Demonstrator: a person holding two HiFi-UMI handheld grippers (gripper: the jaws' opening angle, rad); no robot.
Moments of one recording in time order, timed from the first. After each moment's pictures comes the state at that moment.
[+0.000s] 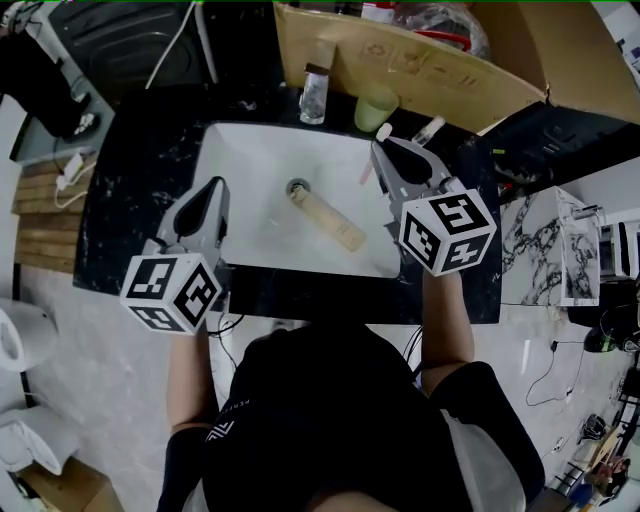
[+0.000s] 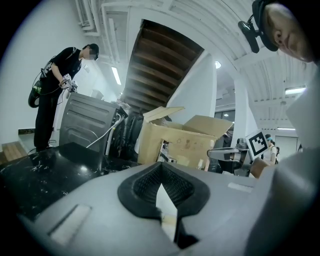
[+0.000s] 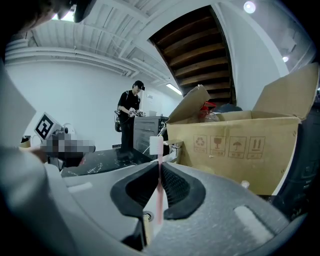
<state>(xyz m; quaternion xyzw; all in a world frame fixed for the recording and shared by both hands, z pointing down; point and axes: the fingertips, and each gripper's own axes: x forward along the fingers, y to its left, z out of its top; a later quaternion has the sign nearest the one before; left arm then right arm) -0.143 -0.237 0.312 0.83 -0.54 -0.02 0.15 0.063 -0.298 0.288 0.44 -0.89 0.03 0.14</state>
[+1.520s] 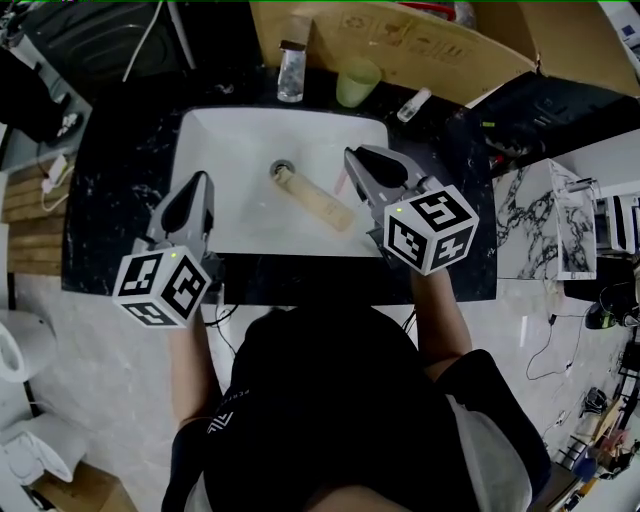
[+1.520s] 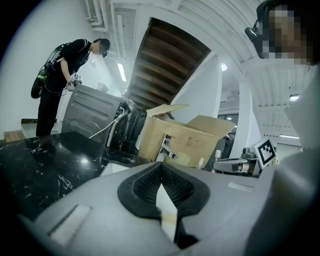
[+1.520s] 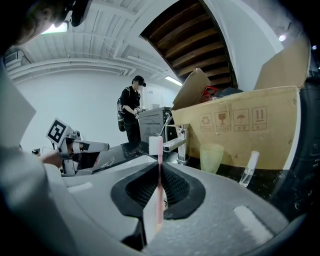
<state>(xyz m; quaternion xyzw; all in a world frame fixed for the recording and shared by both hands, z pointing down) -0.141 -0.237 0.336 0.82 -0.54 -0.03 0.18 0.059 -0.266 0.333 0.40 -0.90 0.10 0.14</state>
